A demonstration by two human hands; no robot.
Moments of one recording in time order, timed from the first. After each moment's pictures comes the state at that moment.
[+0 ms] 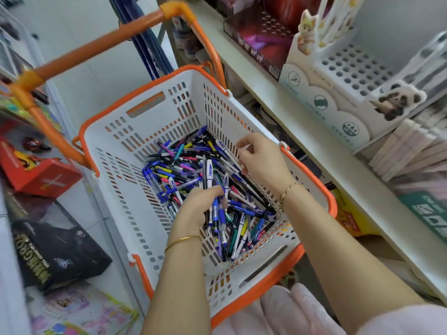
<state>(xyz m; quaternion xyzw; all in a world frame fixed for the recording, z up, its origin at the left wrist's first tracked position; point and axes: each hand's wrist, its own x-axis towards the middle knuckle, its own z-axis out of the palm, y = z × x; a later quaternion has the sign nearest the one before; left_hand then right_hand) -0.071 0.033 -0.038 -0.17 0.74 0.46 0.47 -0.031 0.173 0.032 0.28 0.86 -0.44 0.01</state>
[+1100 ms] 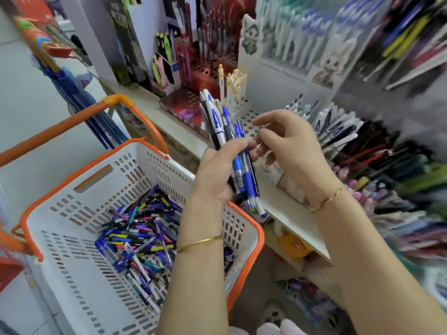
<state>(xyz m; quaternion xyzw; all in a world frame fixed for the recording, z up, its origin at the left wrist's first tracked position) -0.031 0.185 0.138 0.06 0.48 0.77 0.42 0.049 0.268 0.176 0.29 0.76 -0.52 -0.26</state>
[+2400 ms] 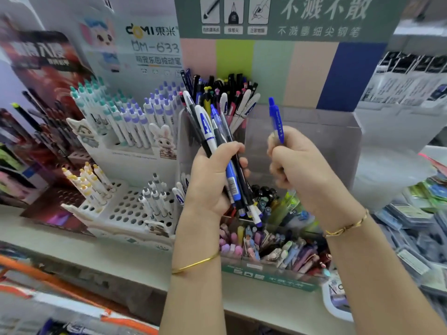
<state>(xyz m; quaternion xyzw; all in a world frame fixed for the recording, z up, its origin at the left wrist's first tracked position) 0.097 0.386 0.219 0.25 0.39 0.71 0.53 0.224 0.415 0.244 0.42 0.62 -0.52 -0.40</state>
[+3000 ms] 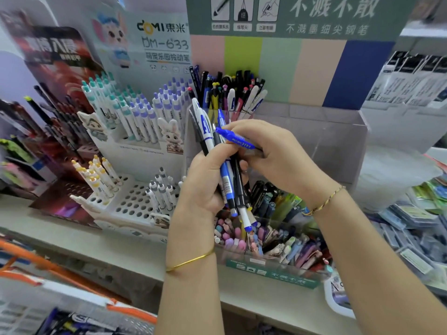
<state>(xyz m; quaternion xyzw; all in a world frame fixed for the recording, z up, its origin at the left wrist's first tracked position) 0.087 0.370 0.224 0.25 0.36 0.67 0.59 0.203 0.433 0.235 0.22 0.88 -0.19 -0.37</state>
